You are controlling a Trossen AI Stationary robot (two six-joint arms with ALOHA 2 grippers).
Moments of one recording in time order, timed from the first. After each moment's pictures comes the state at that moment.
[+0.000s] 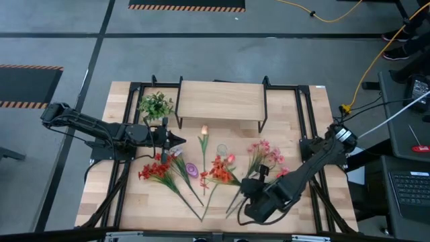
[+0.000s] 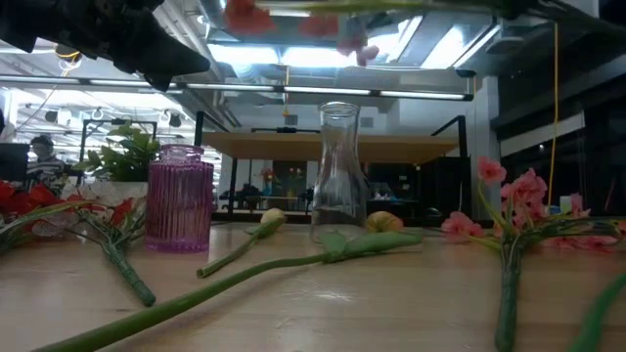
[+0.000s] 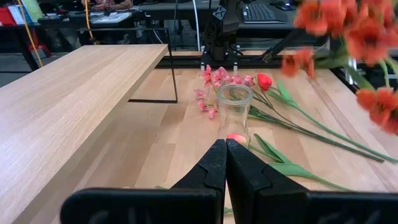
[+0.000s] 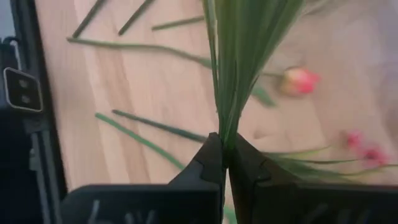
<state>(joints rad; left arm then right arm) -0.19 0.77 0.34 0.21 -0.29 -0.07 0.70 1.80 1.58 -1.07 0.48 0.88</state>
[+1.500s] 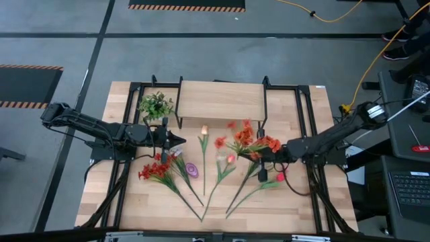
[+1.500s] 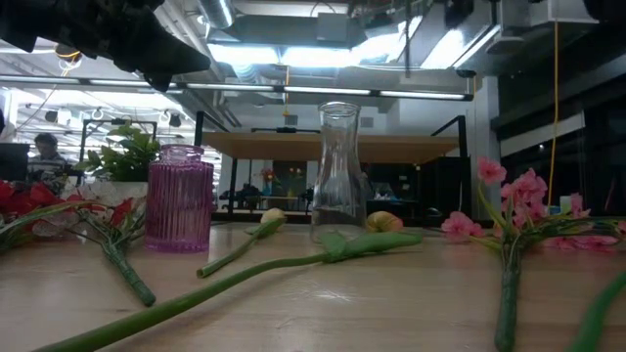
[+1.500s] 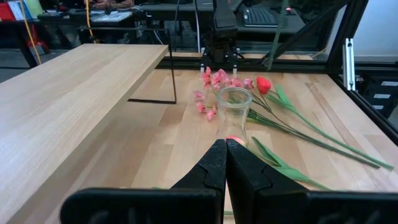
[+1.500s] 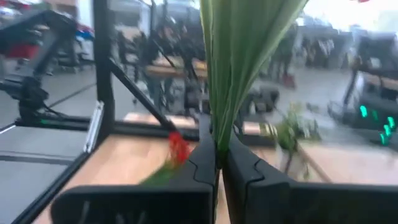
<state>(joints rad) -0.19 0.77 0.34 0.21 -0.29 -0.09 0.40 1.24 0.57 0.75 0.38 -0.12</state>
